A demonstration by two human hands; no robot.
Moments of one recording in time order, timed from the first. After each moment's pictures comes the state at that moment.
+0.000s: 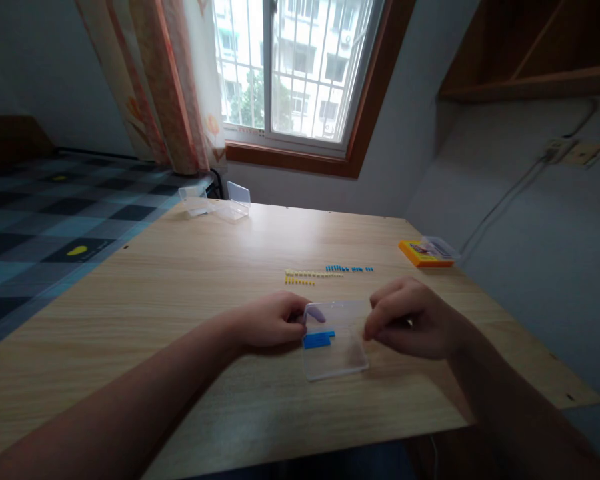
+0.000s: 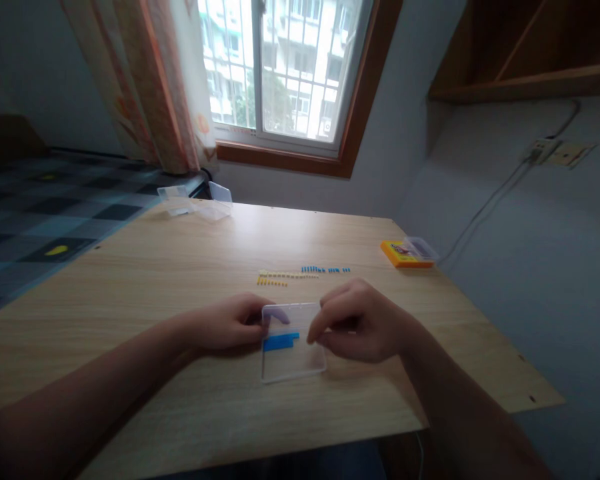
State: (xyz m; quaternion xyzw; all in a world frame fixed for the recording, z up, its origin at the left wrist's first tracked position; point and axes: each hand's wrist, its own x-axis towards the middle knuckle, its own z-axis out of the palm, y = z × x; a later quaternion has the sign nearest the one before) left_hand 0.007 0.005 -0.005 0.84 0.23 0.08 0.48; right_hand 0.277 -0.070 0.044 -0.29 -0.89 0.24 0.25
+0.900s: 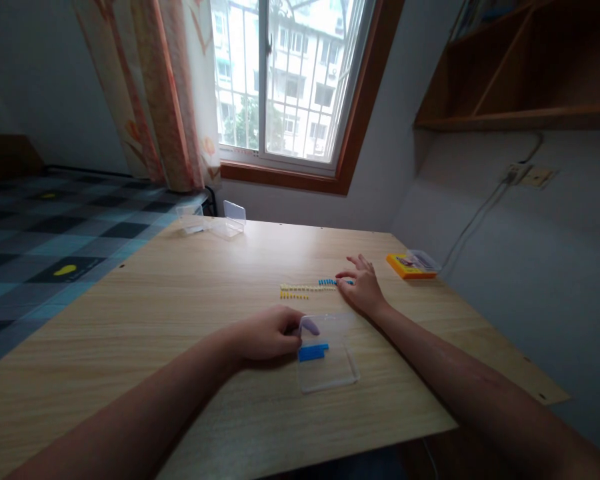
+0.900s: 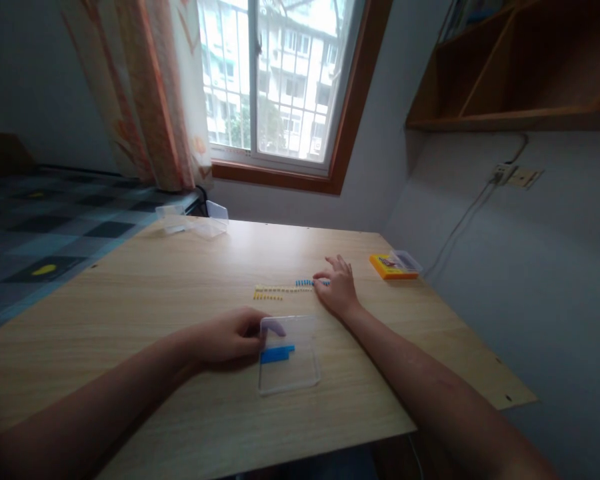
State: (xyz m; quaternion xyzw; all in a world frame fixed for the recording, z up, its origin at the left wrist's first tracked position) left_hand 0.005 0.009 -0.011 0.84 0.22 0.08 0.49; right_hand 0.291 0.047 -0.064 -0.63 -0.68 -0.03 0.37
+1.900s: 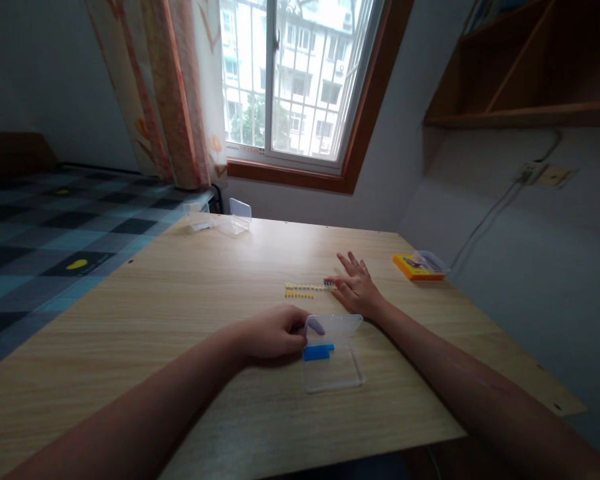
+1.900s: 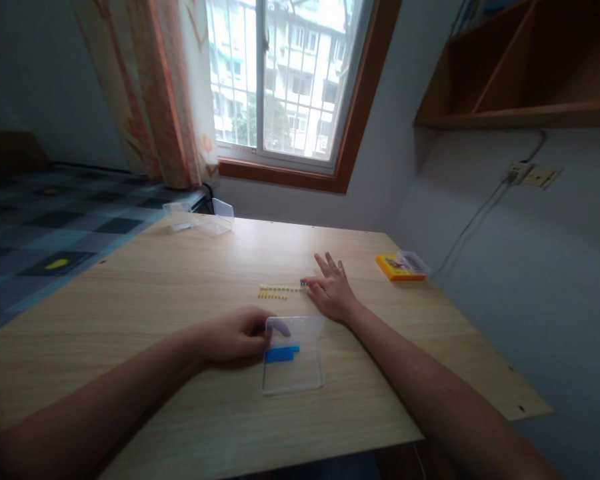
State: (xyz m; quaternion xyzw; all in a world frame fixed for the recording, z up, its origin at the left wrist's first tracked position) left_hand 0.005 0.011 -0.015 0.85 0.25 0.08 0.46; right_hand 0.284 0.042 -0.064 -0.54 -0.80 -0.05 0.25
